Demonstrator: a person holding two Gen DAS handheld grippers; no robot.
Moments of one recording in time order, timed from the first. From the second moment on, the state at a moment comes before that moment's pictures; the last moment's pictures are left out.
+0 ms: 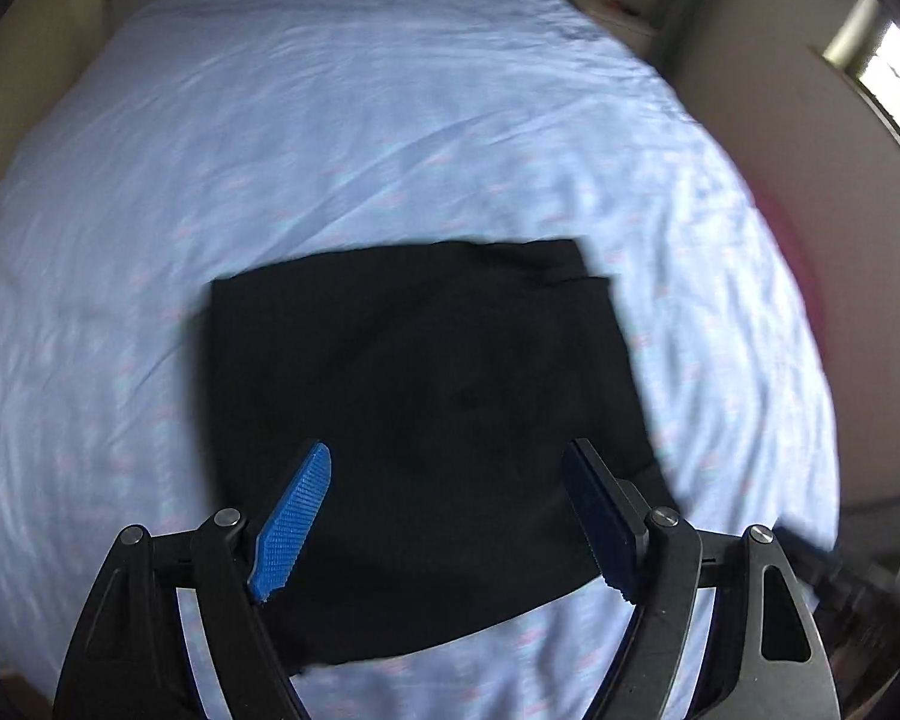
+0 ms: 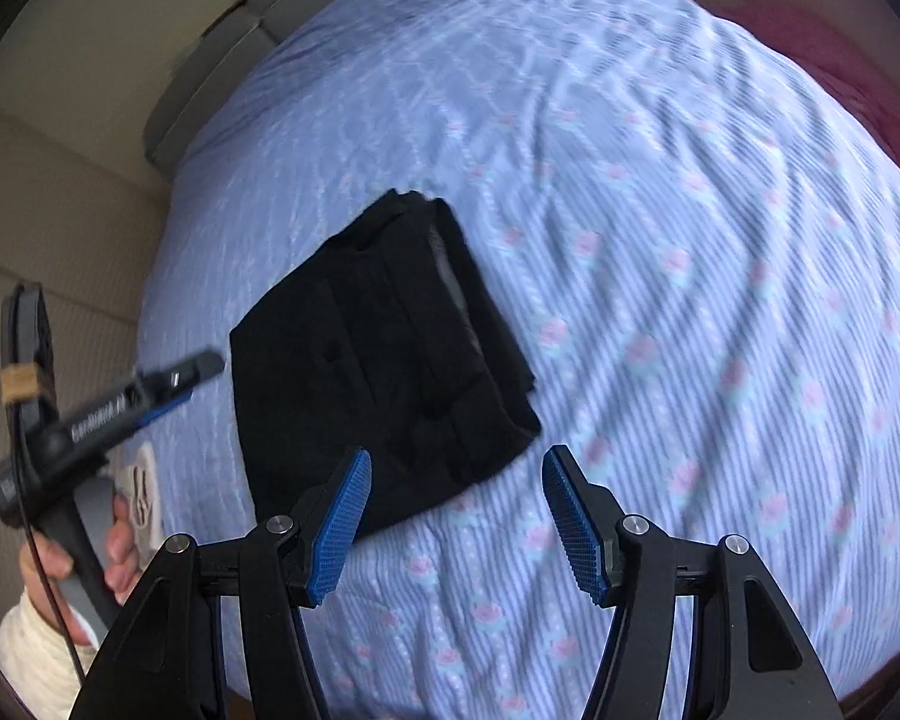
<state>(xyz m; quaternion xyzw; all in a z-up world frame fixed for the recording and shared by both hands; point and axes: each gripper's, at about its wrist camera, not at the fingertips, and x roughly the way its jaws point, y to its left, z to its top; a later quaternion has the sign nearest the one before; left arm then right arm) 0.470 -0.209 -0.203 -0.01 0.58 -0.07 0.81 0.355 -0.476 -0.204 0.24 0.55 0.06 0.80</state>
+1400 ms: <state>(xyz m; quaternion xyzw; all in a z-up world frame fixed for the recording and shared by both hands) 0.452 -0.163 -0.238 -0.06 0.62 -0.03 0.78 0.490 -0.430 -0.249 0.17 0.58 0.03 0.79</state>
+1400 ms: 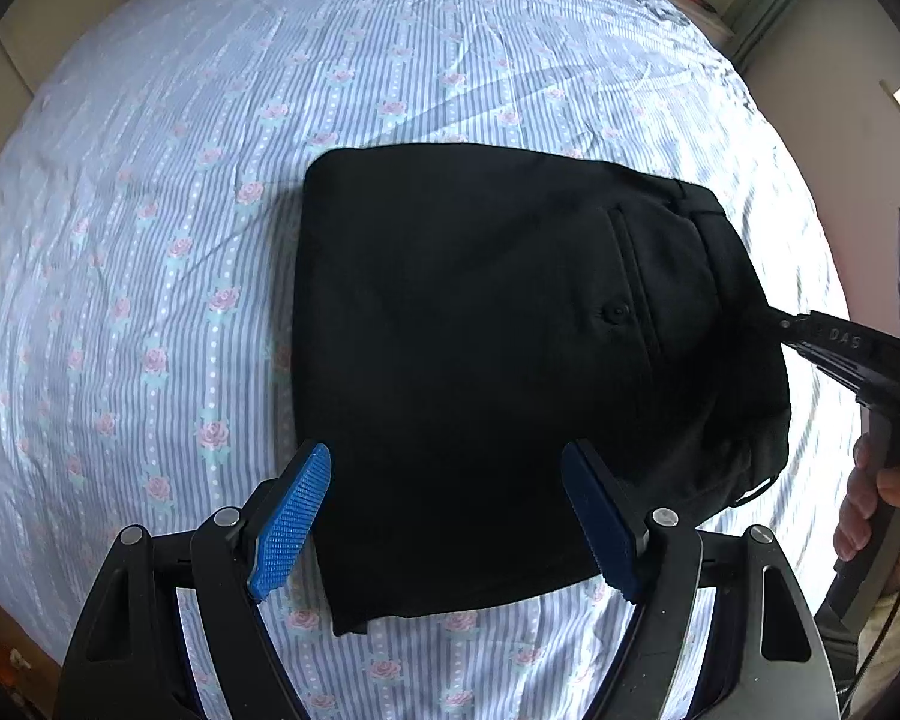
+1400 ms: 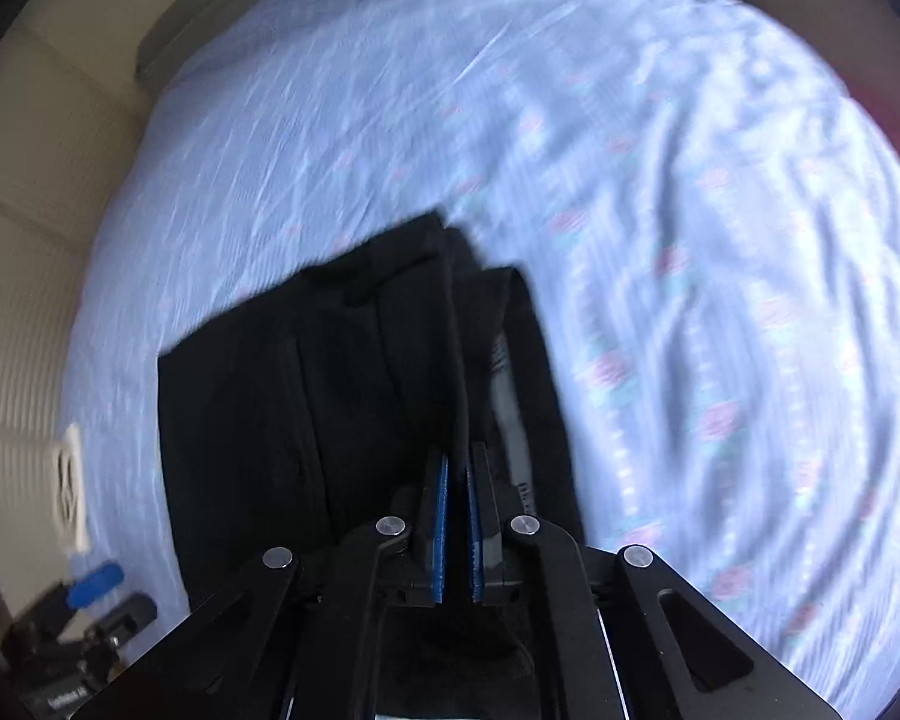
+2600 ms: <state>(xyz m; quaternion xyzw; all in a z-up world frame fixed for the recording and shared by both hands) 0.382 -0.152 -0.224 0.03 0.59 -0.03 0.81 0.320 -0.429 -0.284 0.36 0.53 0.03 0.77</state>
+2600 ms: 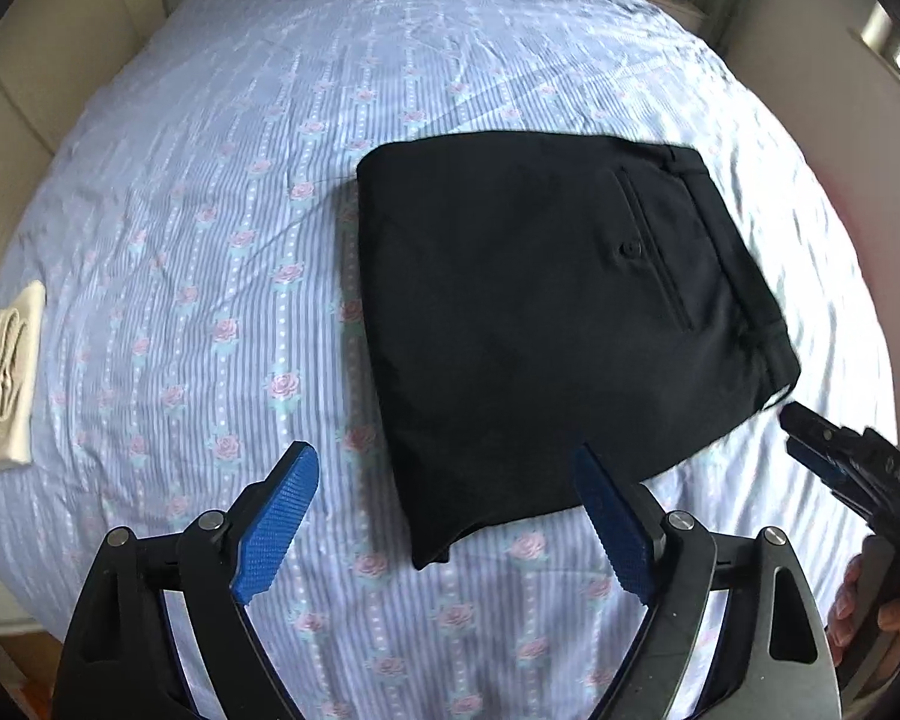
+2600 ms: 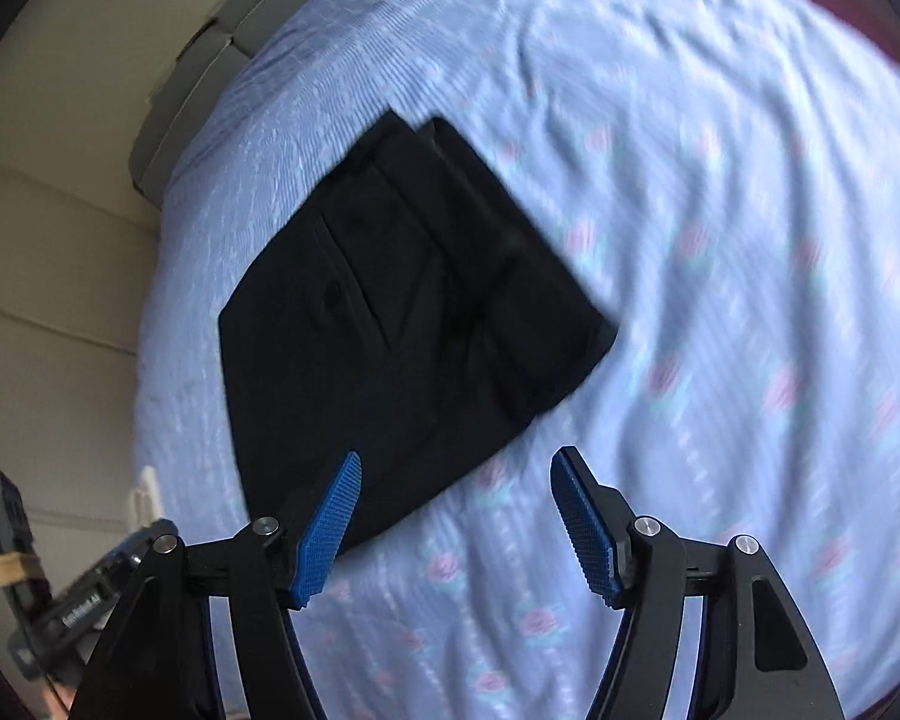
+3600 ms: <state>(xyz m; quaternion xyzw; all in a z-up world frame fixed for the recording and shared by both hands) 0.440 -0.200 -0.270 0.04 0.60 -0.08 0.79 0.381 -0.456 -0.374 0.55 0.45 -0.03 0.70</state>
